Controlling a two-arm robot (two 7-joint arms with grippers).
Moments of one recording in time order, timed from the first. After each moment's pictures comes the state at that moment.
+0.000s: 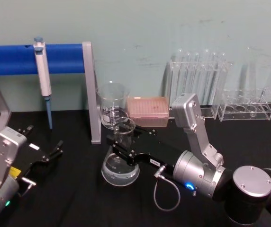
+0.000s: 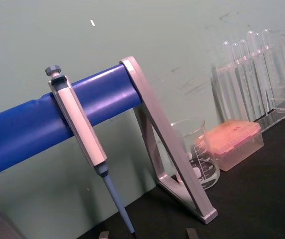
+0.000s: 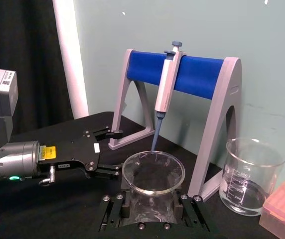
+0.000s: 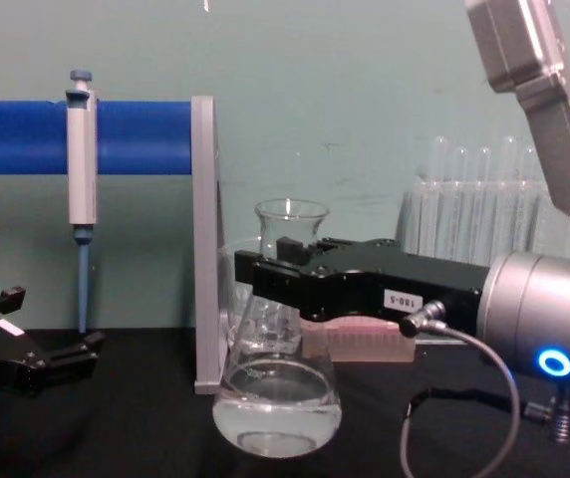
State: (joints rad) left arm -0.20 0.60 0.45 -1.41 -0.25 -0.12 0.03; right arm 0.30 0.29 -0.50 -1.54 0.36 0.12 0.45
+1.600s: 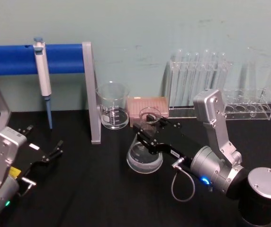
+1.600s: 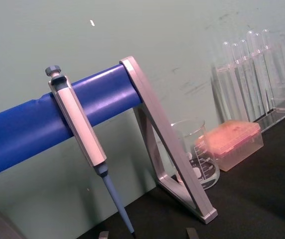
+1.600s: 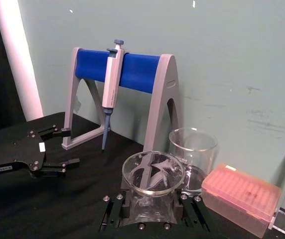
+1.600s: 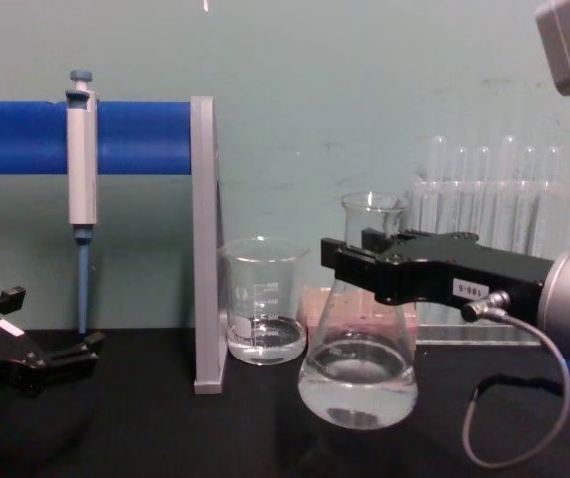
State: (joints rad) left arm -0.20 0.60 0.45 -1.41 -0.25 -0.12 0.03; right arm 0.26 0.29 -0.42 -1.56 0.32 0.12 0.33
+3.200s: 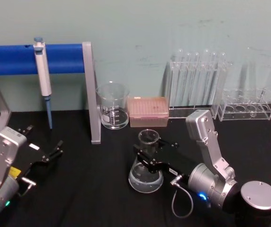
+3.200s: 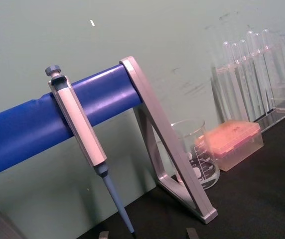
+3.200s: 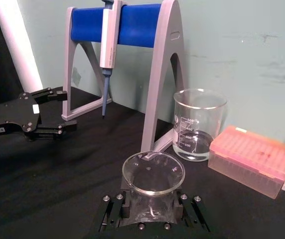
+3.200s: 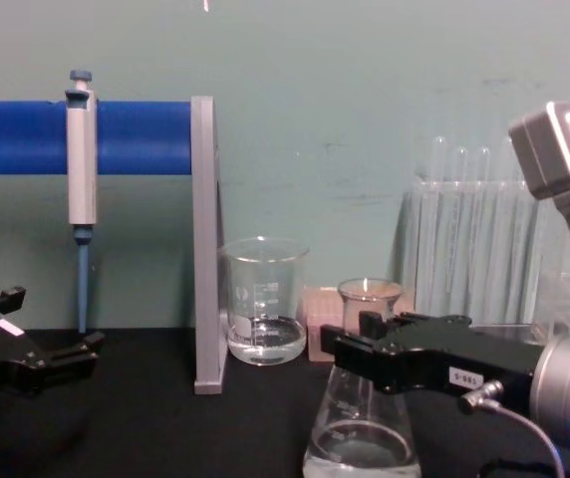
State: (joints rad) left arm -0.20 0.60 0.45 -1.41 -0.25 -0.12 0.03; right arm 0.25 0.28 -0.43 -1.44 0.31 0.10 0.37
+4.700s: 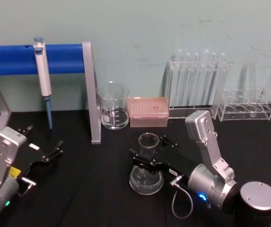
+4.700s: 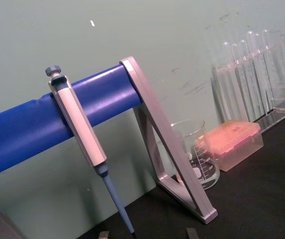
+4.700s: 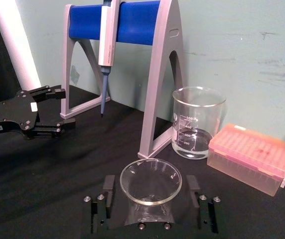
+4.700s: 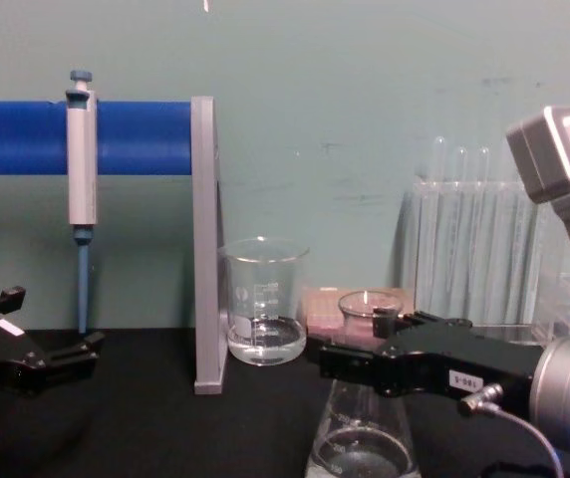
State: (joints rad) left arm -0.20 0.60 0.45 -1.41 -0.25 -0.12 0.03; right arm 0.25 0.27 -0.43 -1.44 0.30 0.11 0.36
